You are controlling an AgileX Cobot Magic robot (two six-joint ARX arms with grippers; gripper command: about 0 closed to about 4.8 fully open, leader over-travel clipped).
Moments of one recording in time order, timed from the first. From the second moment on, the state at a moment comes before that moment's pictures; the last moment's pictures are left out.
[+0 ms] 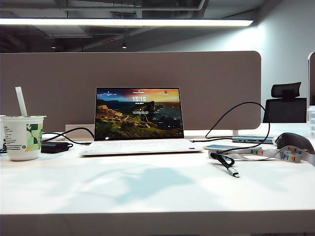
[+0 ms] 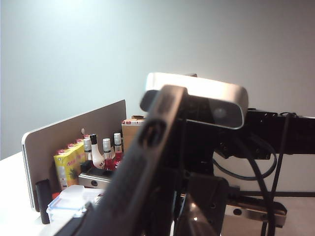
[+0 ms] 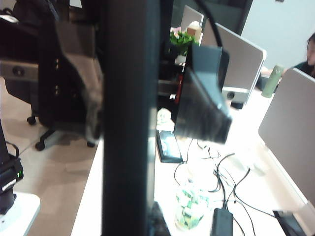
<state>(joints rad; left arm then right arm) -0.49 1.36 1.36 0.45 0.90 -0.26 0.39 1.46 1.67 -0.34 -1.14 -0.32</state>
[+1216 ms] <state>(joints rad) -0.49 1.36 1.36 0.52 0.91 -0.26 0.41 1.48 1.67 -0.21 -1.18 -0.19</state>
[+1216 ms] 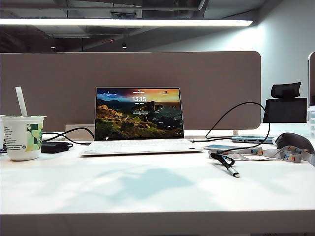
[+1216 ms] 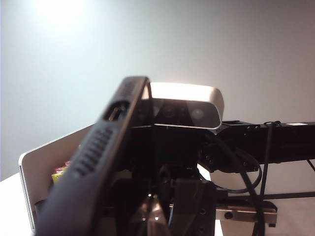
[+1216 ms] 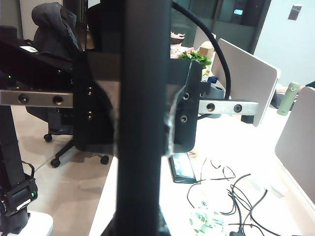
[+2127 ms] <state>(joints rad) -0.42 1.32 1.36 0.01 0.62 0.03 0.24 1.56 1.67 -0.99 -0.57 -0.02</state>
